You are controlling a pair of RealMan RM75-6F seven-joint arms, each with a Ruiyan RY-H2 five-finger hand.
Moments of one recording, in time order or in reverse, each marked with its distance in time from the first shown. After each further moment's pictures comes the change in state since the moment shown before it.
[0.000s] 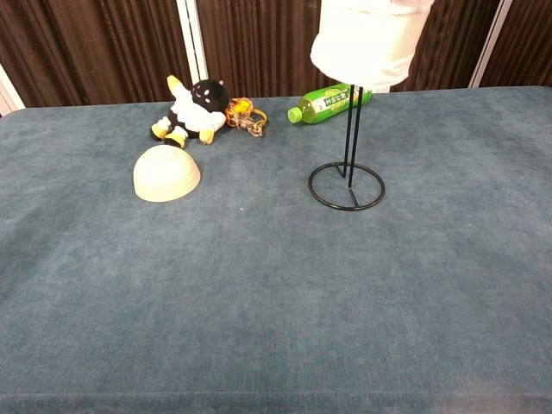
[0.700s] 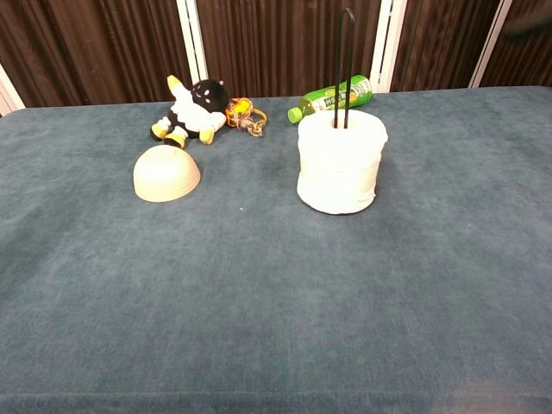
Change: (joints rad) left arm 0.016 0.000 -0.001 -0.005 0.014 0.043 0.014; right arm -0.302 0.121 -0.180 -0.150 -0.448 0.209 -0.013
